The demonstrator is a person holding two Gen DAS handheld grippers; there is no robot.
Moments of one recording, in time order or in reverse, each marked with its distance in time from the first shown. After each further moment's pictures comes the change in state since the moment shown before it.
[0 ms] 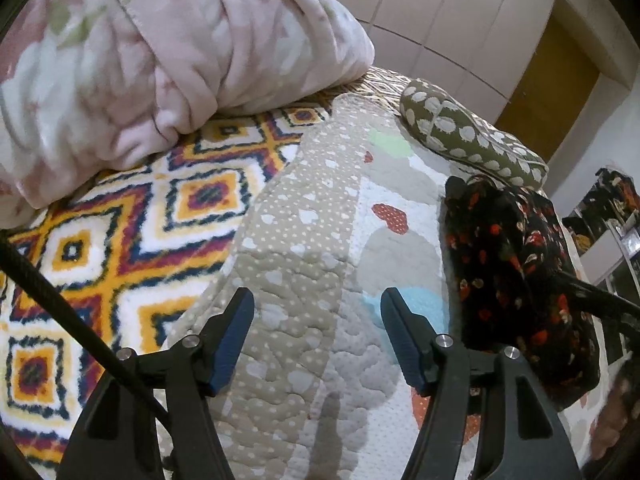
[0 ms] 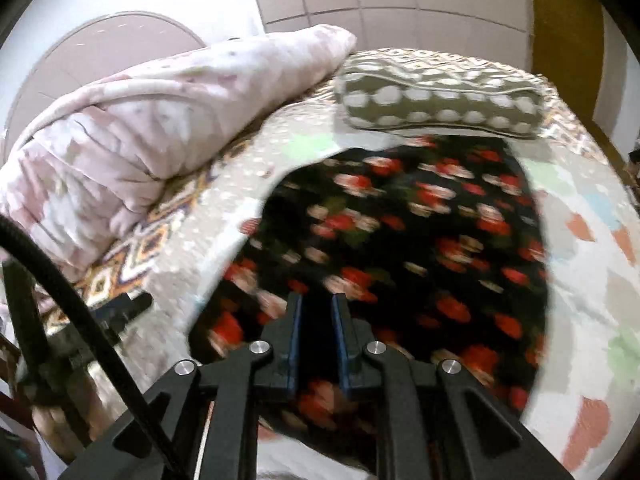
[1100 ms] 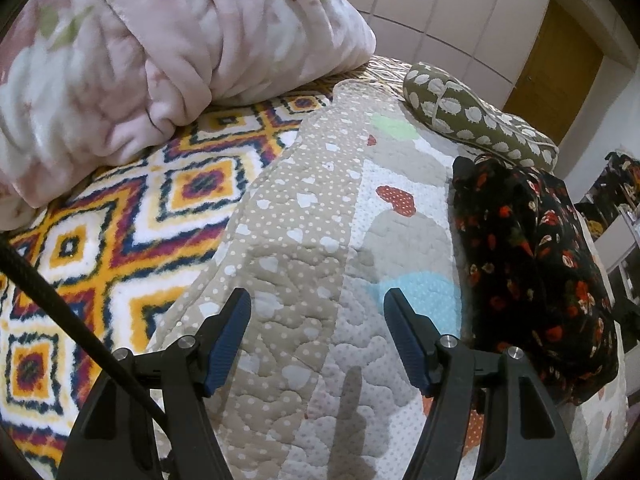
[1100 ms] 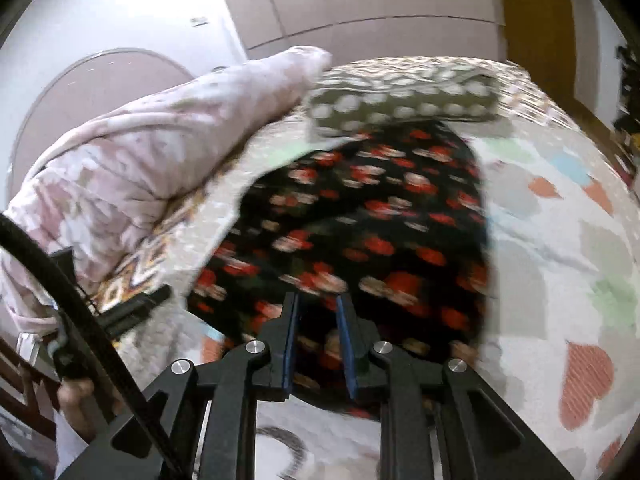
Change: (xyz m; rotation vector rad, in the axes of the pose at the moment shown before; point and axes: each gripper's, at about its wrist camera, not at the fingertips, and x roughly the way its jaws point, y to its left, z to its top) left arm 0.013 -0.008 -0.009 0.042 0.022 0.045; right arm -0.055 -0.035 -0.044 0.089 -0.083 0.016
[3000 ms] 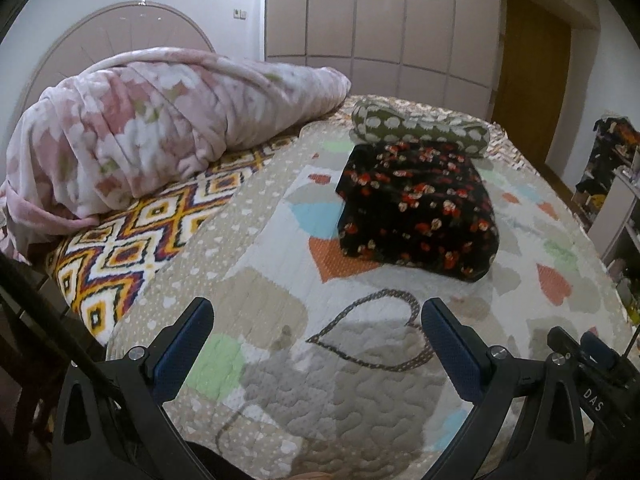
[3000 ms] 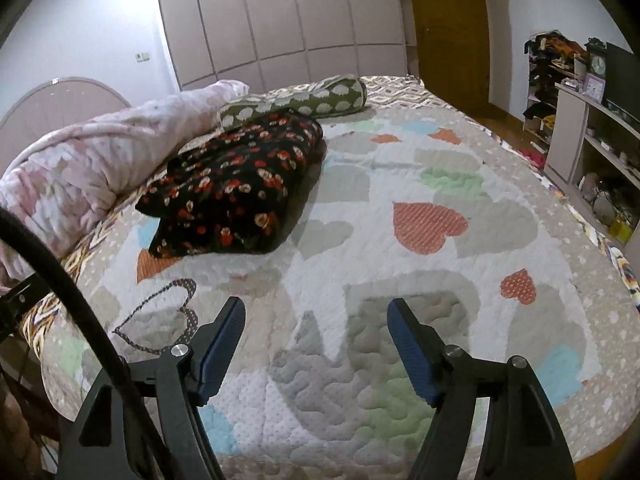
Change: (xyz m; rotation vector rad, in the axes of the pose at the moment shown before) left arm -0.197 -0.123 -0.164 0.127 -0.180 0.137; right arm -0.148 -0.058 -0.175 0.112 -0.142 -0.279
